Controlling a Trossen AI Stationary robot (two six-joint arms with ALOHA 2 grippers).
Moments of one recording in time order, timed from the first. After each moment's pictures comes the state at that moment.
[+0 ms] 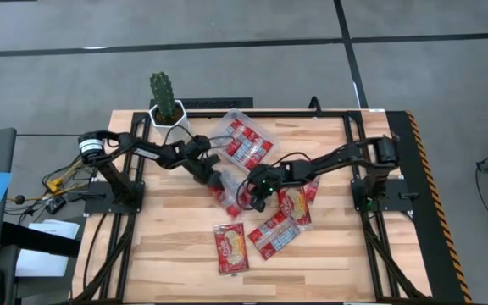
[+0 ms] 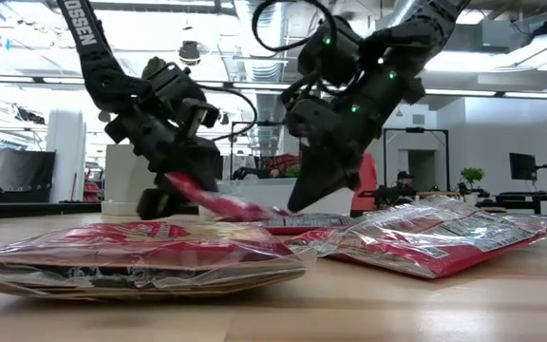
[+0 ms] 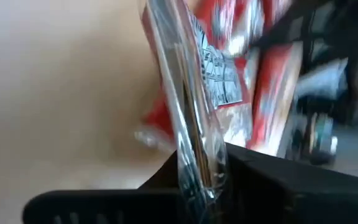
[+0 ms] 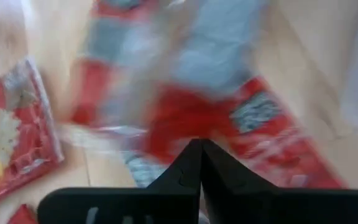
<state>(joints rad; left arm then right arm) 0.40 1.67 0.58 0.35 0.71 -0.86 -0.02 1.84 1.01 -0.02 -0.05 0.42</state>
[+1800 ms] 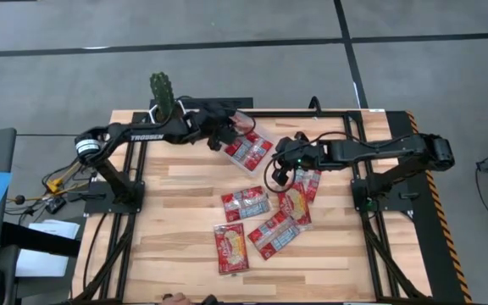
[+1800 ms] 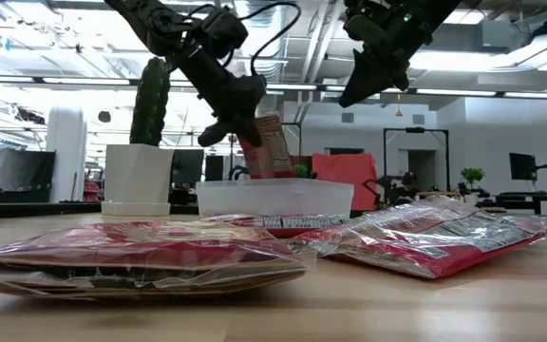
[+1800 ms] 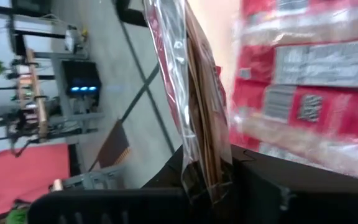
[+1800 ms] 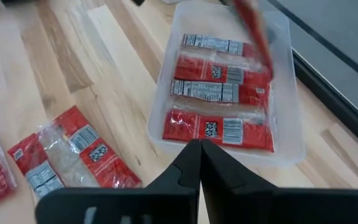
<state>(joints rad) 0.45 1.64 1.09 0.02 -0.28 1.28 -0.06 1.34 1.01 -0.42 0.37 0.33</state>
